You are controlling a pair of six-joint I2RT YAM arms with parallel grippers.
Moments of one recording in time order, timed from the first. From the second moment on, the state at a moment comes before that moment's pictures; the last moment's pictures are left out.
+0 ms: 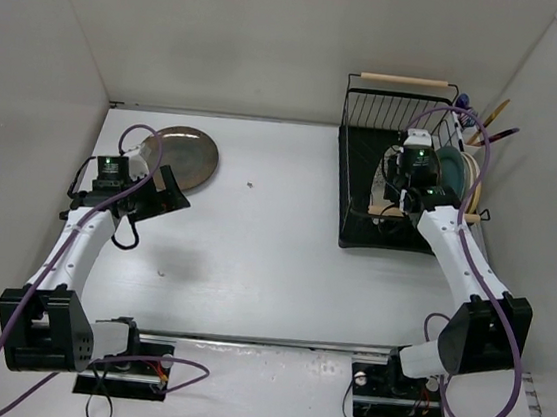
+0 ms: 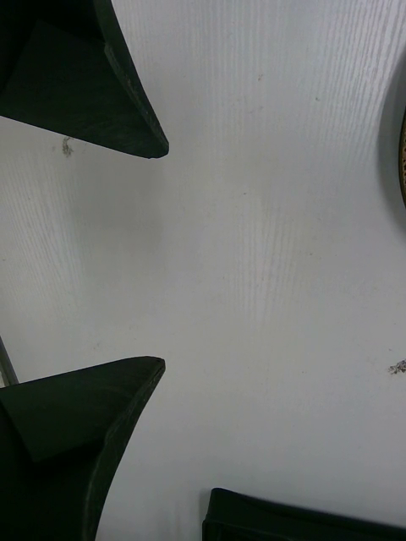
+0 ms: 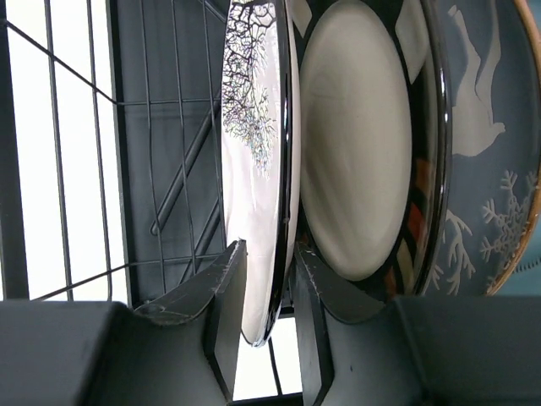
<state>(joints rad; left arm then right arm) 0.08 1.23 0.92 -0.50 0.39 -0.35 0.18 1.43 1.20 -0.46 0.26 0.06</state>
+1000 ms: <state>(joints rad) 0.20 1.28 0.90 -0.48 0.43 -0.43 0.19 1.29 1.34 -0.49 0.23 0.02</state>
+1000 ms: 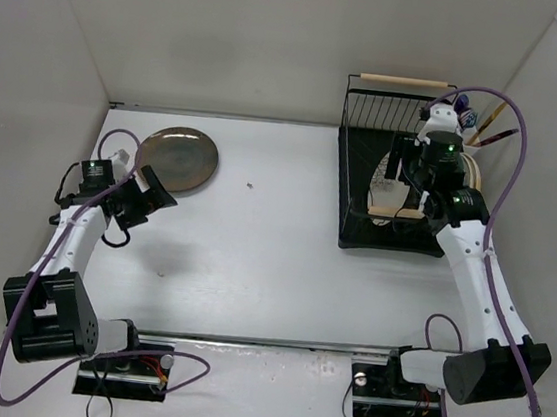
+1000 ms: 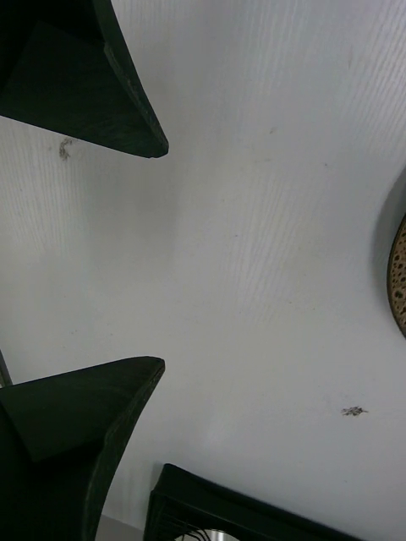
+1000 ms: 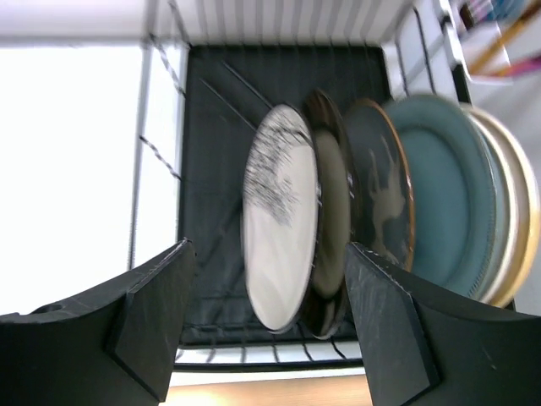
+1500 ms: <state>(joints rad) 0.30 1.48 0.71 -0.02 0.55 -0.73 0.20 1.26 1.40 -0.50 -0.06 0.02</state>
